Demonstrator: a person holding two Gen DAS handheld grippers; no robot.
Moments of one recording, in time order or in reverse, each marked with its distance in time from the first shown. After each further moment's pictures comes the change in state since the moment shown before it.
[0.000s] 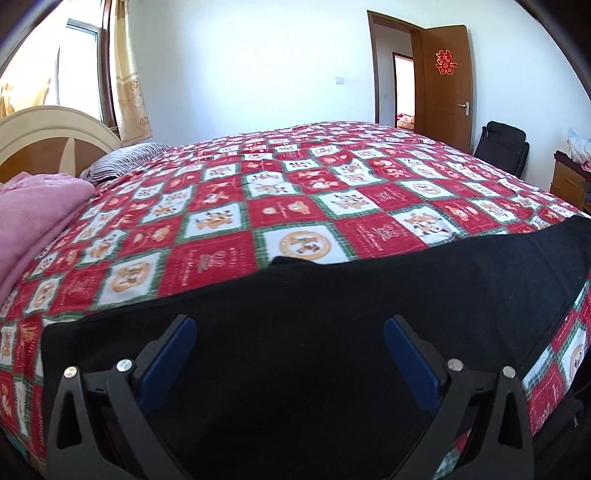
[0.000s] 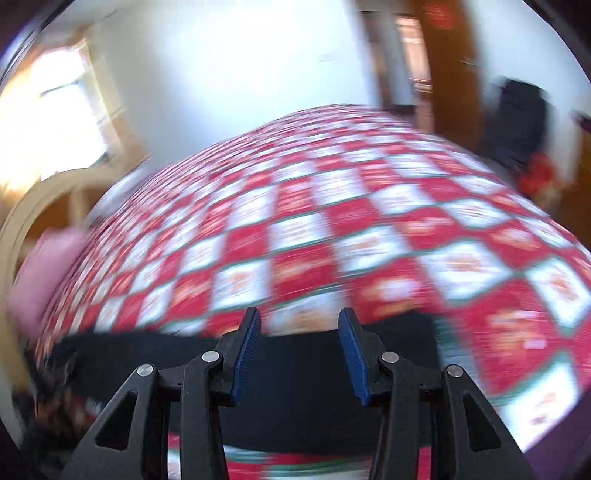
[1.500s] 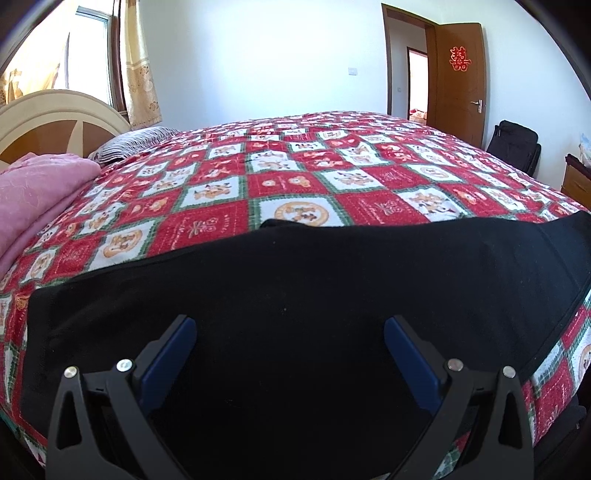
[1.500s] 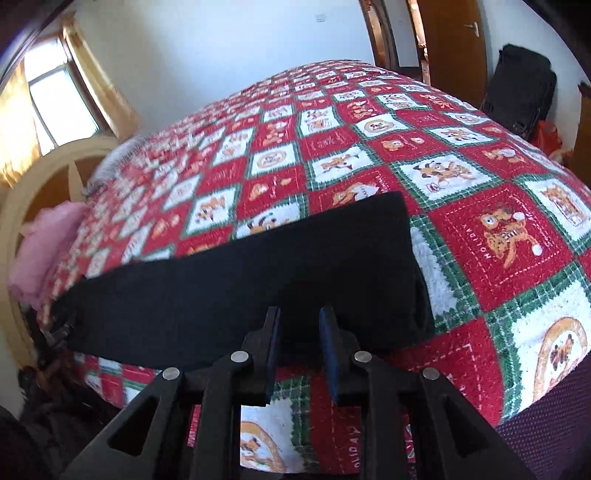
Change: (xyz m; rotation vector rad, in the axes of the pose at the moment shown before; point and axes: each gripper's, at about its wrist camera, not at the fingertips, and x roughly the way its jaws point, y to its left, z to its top) left arm 0.004 -0.010 -0.020 -0.038 0.030 0.033; right arm 0.005 -0.007 -0.064 -0.071 0.115 0.104
